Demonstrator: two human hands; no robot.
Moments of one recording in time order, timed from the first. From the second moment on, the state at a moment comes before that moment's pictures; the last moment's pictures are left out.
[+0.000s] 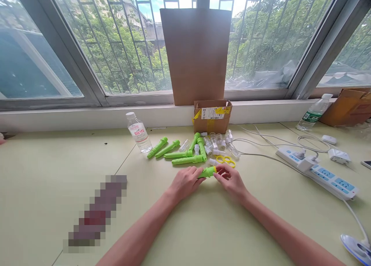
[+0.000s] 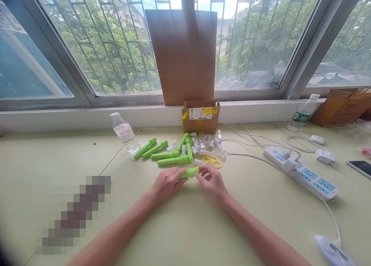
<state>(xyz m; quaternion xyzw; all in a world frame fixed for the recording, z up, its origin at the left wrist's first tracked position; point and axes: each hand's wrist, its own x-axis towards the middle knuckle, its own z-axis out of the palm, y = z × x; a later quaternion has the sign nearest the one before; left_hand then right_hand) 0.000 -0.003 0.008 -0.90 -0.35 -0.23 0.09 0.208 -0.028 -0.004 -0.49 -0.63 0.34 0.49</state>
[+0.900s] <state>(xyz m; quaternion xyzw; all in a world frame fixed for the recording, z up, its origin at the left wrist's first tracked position) -0.001 -0.002 -0.001 -0.87 -0.35 -0.34 0.12 0.190 -0.041 0.003 -0.45 -0.65 0.25 0.55</state>
